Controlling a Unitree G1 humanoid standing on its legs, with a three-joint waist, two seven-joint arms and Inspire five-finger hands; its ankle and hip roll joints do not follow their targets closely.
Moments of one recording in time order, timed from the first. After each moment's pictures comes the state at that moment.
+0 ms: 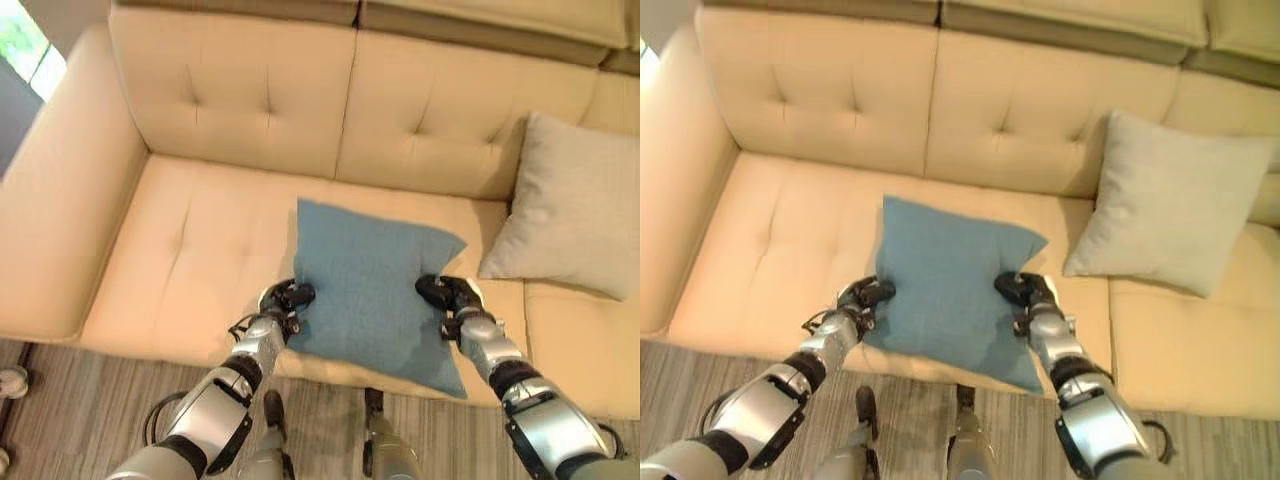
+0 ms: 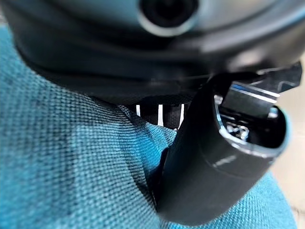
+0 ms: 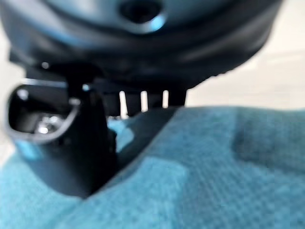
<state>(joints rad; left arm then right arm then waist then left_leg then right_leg) -0.67 0.11 -0.47 1.16 -0.90 -0.07 0.17 -0.55 -0.41 0.33 0.99 0.44 0.03 -0.18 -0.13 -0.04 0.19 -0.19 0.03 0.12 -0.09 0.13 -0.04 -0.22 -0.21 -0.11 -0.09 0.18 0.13</state>
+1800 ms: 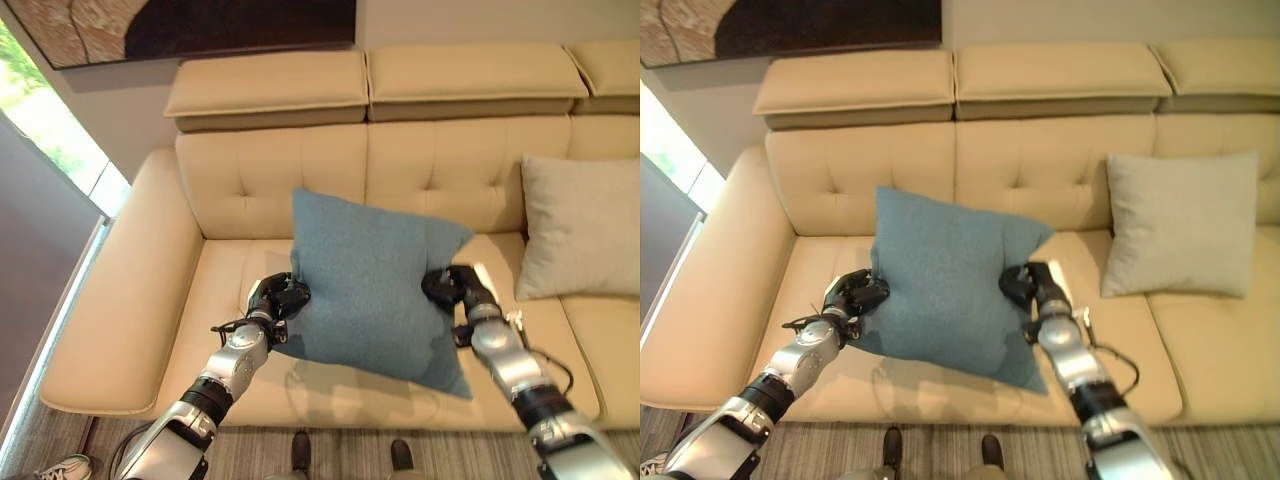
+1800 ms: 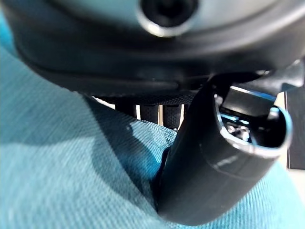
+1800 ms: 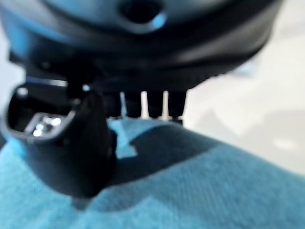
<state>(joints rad) -0.54 0.31 -0.47 0.70 -0.70 0.04 0.25 -0.59 -0.58 0.34 0.56 0.07 0.17 -0.23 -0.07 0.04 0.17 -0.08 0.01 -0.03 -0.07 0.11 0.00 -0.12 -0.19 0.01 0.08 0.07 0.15</state>
